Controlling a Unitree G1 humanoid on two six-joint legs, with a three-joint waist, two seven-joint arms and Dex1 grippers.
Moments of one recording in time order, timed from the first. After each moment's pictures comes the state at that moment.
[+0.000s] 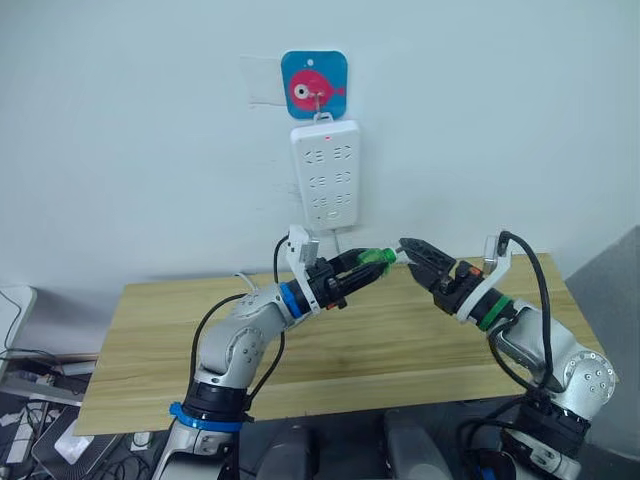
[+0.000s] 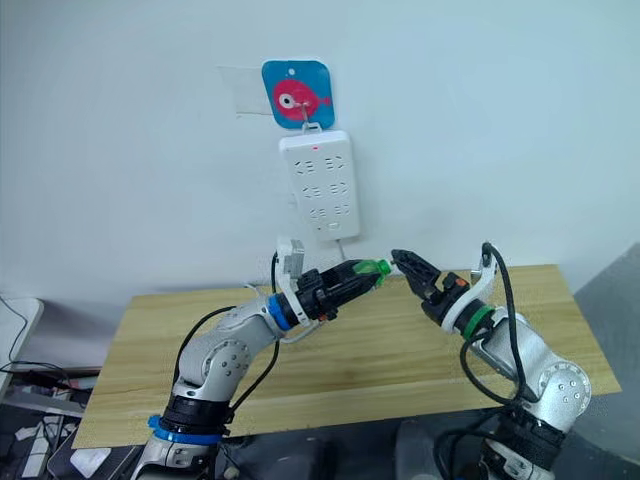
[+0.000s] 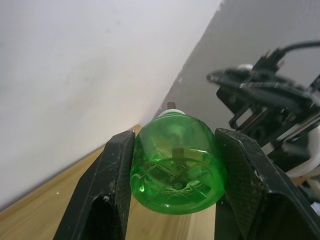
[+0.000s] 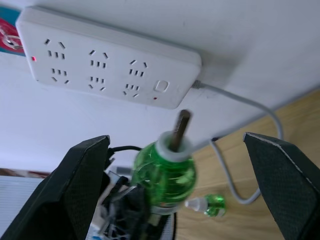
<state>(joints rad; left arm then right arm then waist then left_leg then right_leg) -0.35 0.15 -0.12 -0.12 -0.62 0.52 -0.73 -0.28 -0.06 -0.47 -0.32 1.86 1.18 -0.59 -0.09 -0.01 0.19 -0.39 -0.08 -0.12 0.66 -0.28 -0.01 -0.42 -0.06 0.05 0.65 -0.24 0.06</state>
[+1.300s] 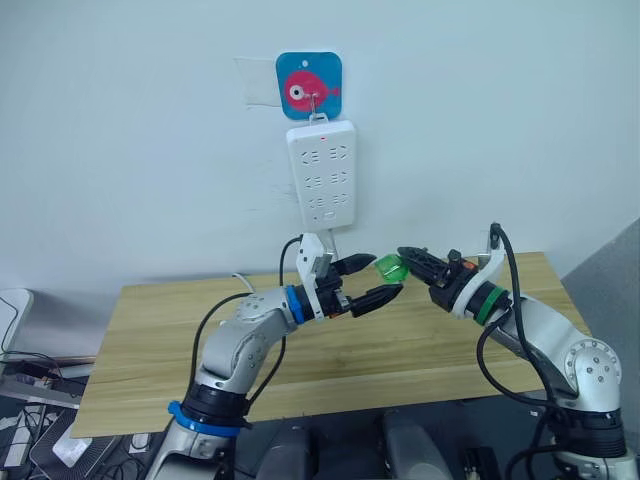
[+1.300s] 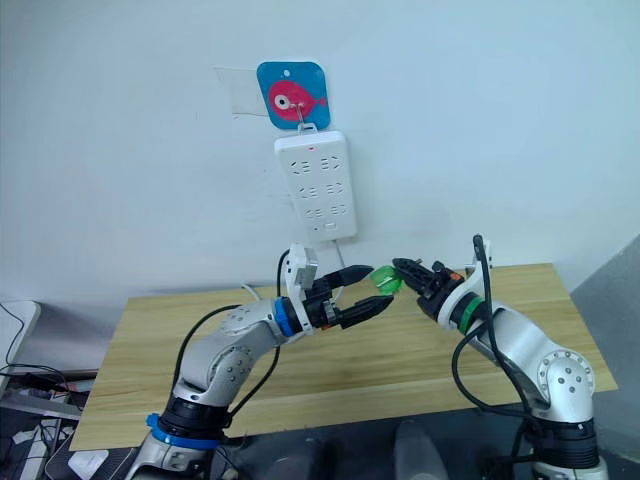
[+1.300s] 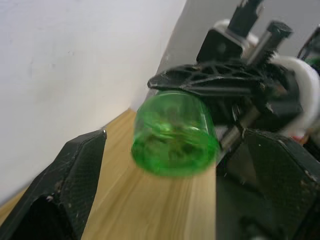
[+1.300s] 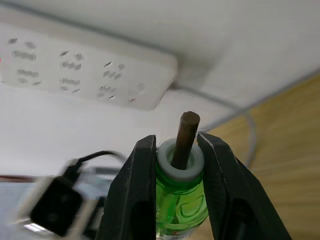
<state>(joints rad) -0.36 0.29 -0.17 -0.14 -0.52 0.48 -0.83 -0.21 -0.48 -0.13 -0.30 1.70 0.77 -0.35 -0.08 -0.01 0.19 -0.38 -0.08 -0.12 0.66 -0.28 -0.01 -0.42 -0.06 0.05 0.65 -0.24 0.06</state>
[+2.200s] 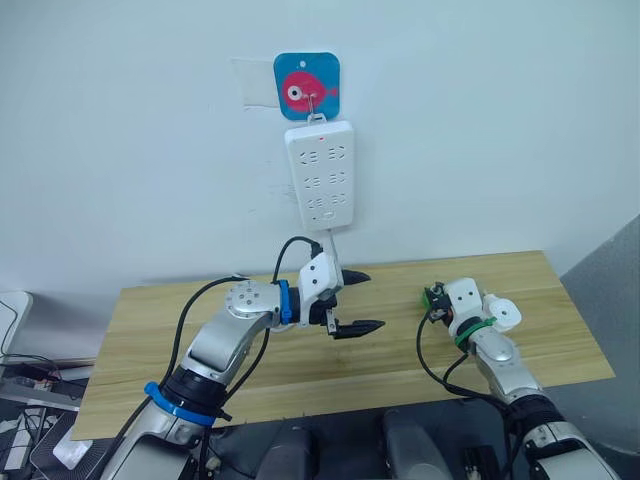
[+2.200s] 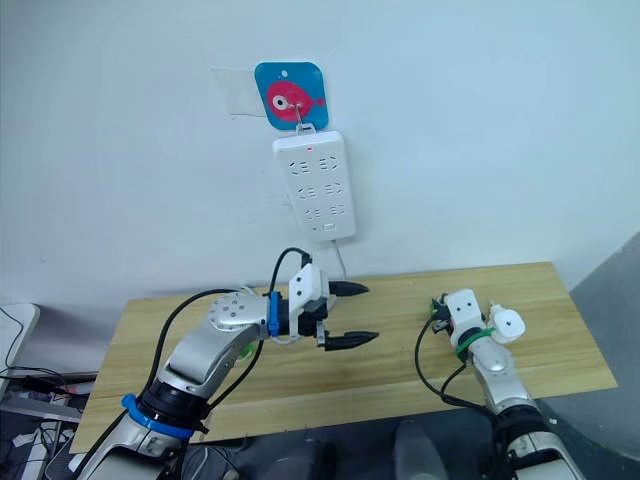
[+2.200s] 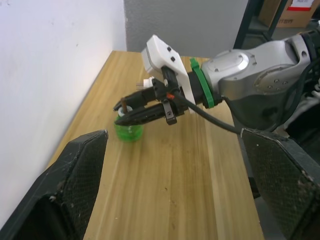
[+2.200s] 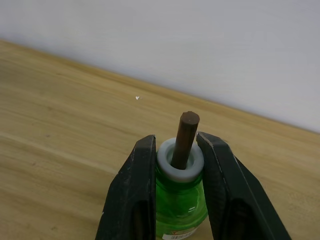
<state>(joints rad) -0.41 0.42 -0.31 -0.07 -0.29 0.27 -0.99 -0.33 -0.35 0.14 0.73 0.11 -0.33 0.26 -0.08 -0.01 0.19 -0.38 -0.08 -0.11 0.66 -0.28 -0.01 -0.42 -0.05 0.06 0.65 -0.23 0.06</state>
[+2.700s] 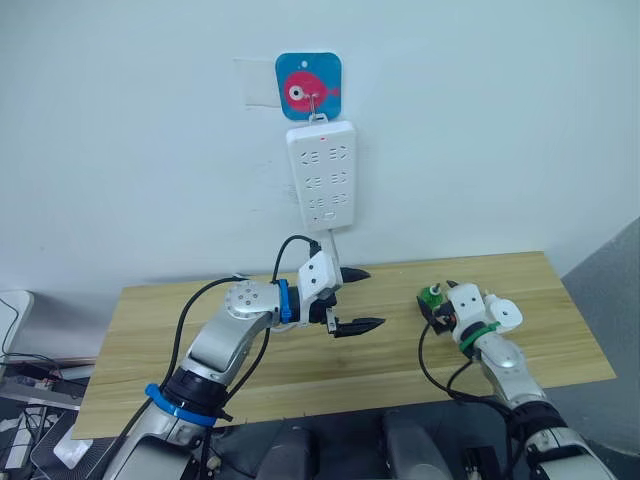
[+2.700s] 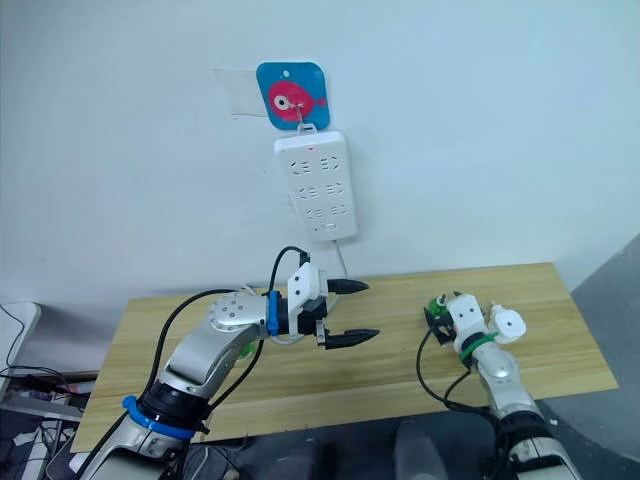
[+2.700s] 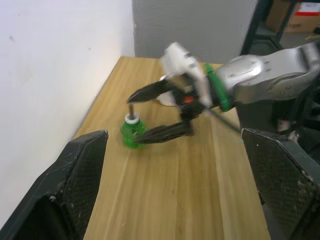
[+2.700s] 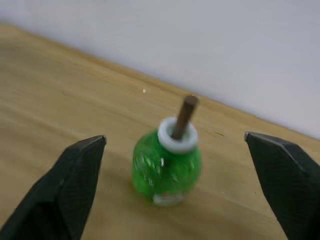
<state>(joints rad) -0.34 0.42 -0.27 -0.10 -0.28 0.25 -0.96 -0.17 -0.42 0.07 0.55 0.07 -0.34 0.37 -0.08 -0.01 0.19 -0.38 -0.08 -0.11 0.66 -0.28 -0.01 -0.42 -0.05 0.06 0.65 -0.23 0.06</state>
